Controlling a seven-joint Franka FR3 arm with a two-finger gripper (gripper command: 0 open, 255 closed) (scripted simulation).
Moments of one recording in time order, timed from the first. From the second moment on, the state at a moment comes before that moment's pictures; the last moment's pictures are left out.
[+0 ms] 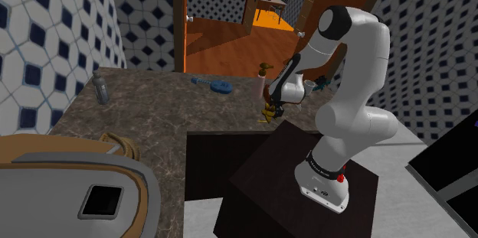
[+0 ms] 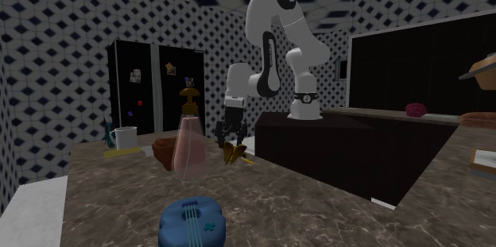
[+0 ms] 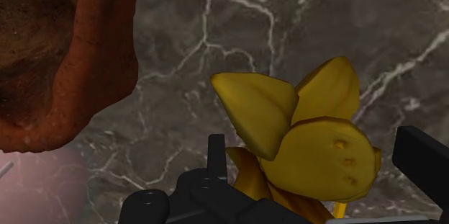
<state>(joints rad) -0.83 0.58 0.07 -2.46 0.07 3.21 -1.77</state>
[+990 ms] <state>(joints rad) -0.83 0.55 0.07 -2.47 0.07 3.19 -1.77</state>
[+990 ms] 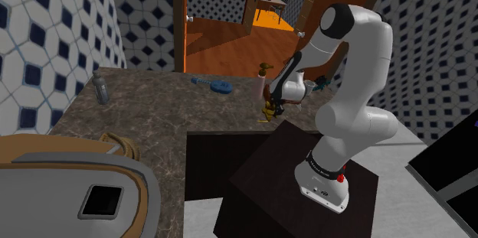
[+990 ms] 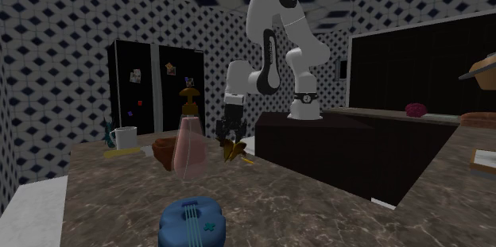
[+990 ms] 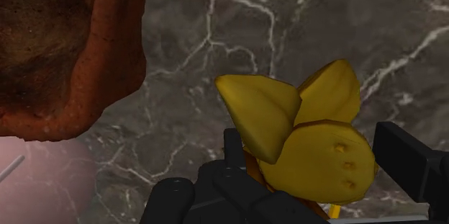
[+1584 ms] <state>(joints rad) -0.83 0.40 0.07 -2.52 0.07 3.09 -1.76</state>
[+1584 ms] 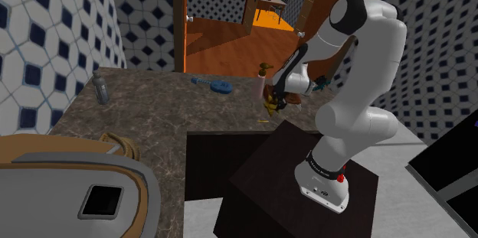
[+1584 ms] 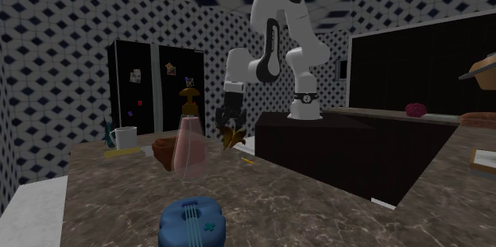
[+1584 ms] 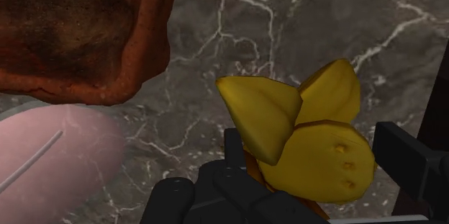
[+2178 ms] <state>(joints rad) -0.83 0.25 0.07 -2.56 0.08 2.97 -1.76</state>
